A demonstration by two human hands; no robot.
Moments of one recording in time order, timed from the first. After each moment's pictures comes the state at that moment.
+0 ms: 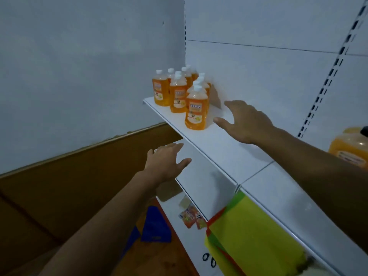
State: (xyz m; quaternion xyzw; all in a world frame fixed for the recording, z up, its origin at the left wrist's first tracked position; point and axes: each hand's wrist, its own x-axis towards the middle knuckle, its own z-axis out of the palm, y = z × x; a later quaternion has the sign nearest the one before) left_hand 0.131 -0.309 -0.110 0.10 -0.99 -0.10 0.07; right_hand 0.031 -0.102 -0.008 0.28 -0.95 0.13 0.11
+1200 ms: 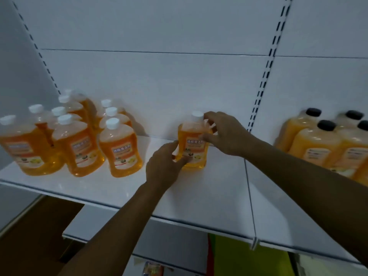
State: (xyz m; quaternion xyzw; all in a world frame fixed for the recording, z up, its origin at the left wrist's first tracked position) left_hand -0.130 -0.281 -0.118 -0.21 -0.90 -0.37 0.10; right_hand -0.089 -0.100 -0.028 0.04 -0.96 0.22 0.15
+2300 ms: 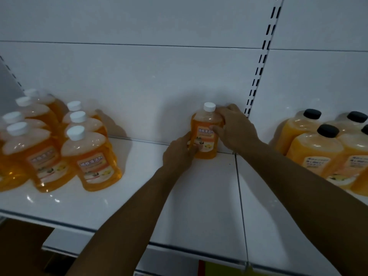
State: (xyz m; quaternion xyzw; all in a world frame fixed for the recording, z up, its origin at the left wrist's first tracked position) left_hand -0.194 -0.183 -0.132 -0.27 -0.89 -0.38 0.00; right_hand -0.123 -0.035 -0.050 -0.08 -0.95 0.18 0.22
